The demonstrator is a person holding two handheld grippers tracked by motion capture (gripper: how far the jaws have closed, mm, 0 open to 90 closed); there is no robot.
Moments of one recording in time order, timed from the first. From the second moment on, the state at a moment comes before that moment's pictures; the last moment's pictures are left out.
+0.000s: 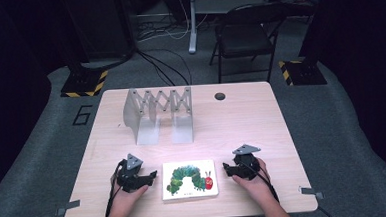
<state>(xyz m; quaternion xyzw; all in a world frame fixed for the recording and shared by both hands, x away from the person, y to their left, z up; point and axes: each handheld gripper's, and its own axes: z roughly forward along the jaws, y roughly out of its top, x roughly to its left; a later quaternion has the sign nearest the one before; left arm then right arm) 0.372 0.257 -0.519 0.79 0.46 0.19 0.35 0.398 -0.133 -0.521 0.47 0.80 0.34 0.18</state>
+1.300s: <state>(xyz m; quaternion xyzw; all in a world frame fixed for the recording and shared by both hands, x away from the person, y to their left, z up) 0.320 0.236 -0.501 0.81 0.42 0.13 0.40 0.405 -0.126 -0.499 0.46 0.80 0.37 0.12</state>
